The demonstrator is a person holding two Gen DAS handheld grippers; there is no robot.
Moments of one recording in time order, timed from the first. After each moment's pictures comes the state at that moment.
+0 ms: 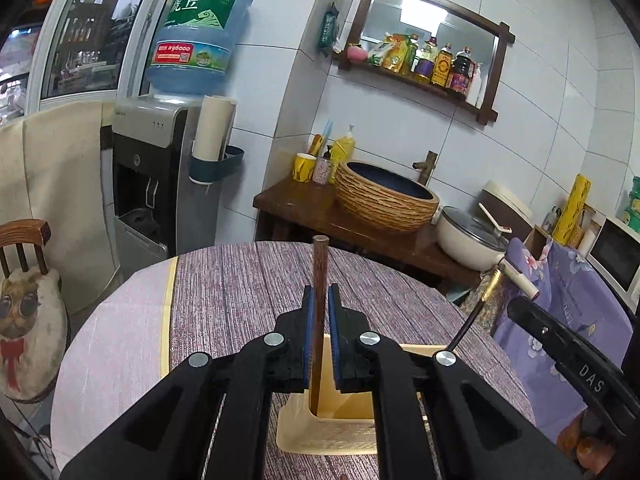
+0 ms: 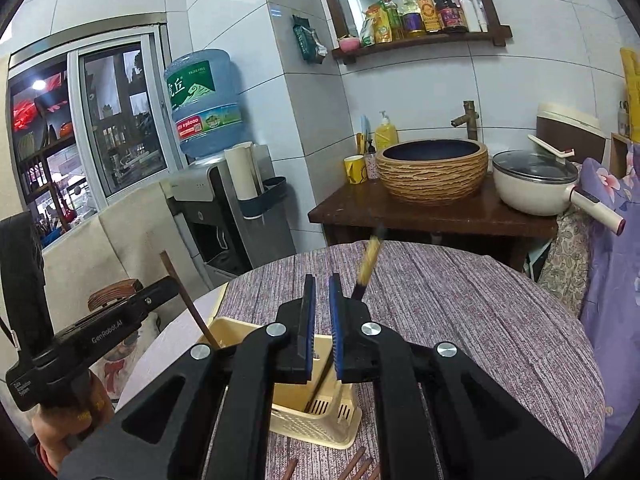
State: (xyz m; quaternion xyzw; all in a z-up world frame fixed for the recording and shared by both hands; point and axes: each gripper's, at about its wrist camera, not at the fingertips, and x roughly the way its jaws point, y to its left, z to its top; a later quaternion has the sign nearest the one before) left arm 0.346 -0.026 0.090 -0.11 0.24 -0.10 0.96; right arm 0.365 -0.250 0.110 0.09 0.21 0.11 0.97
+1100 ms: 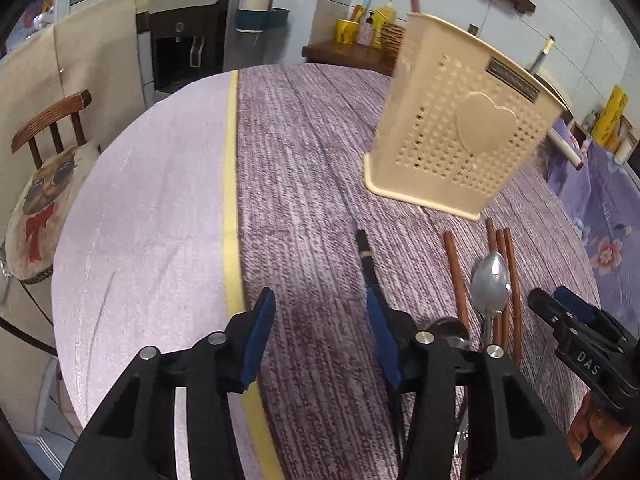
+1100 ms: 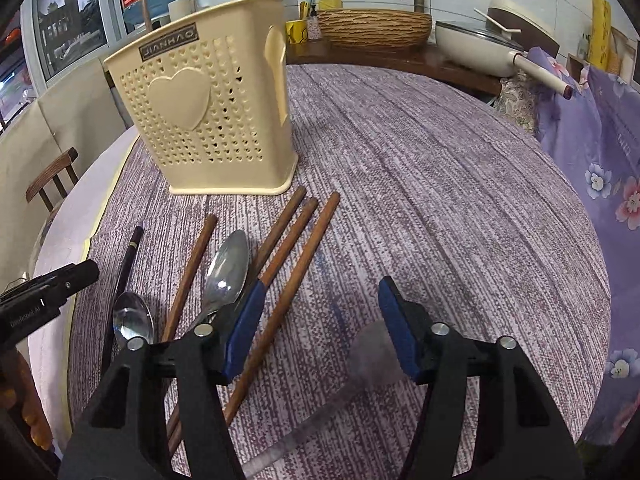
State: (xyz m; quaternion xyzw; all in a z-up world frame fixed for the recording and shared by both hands) left arm 0.246 0.000 -0.058 -0.06 0.44 -0.06 0.89; right arm 0.272 -0.242 -0.062 0.04 0.41 0.01 0.91
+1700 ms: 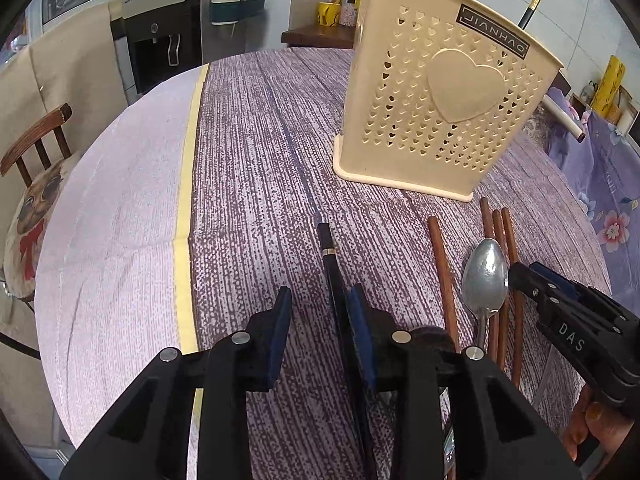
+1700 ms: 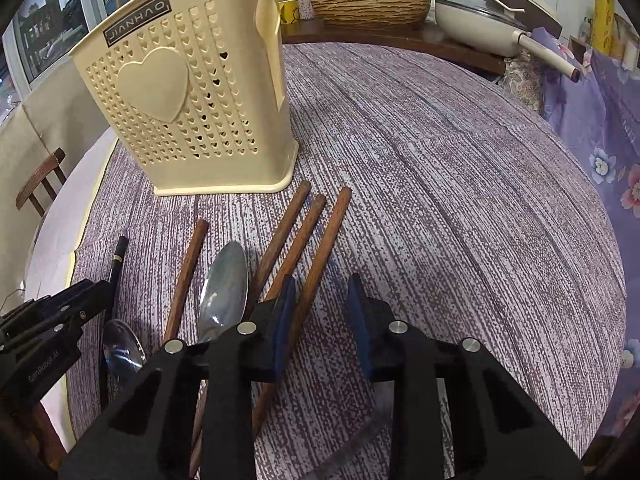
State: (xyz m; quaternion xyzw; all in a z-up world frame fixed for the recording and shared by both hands) left arm 0.258 -0.028 -0.068 -0.03 0.46 -0.06 0.89; right arm 0.302 -0.233 -0.075 0.05 0.44 0.00 0.89
